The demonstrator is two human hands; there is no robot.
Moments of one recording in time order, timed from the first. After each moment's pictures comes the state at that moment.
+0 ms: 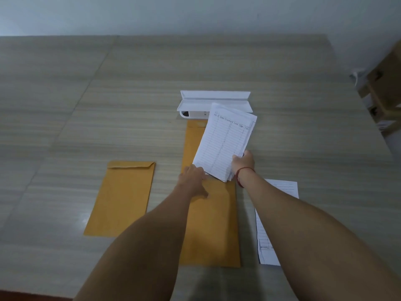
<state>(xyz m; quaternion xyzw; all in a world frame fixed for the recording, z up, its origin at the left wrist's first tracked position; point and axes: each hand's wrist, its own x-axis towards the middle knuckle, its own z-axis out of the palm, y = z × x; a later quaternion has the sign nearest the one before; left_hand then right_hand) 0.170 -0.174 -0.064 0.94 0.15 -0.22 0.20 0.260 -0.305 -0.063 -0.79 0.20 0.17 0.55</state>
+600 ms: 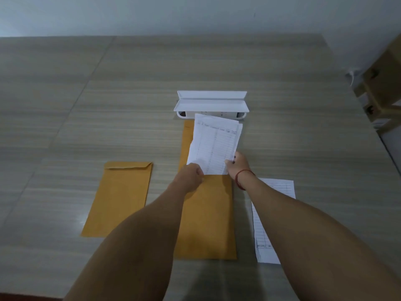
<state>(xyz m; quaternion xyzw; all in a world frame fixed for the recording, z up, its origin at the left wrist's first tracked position) 0.180 -0.164 -0.075 0.92 0.18 -0.16 0.33 0.254 -0.315 -0.063 -0.84 0.05 0.25 0.49</state>
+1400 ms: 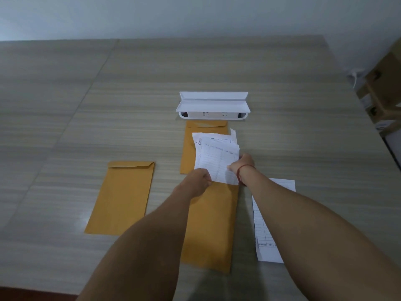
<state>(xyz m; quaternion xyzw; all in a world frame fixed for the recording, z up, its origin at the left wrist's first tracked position) 0.170 -0.181 -0.076 0.91 0.14 -0.18 0.35 0.261 -0.319 -0.058 -0.85 0.14 0.27 0.44</state>
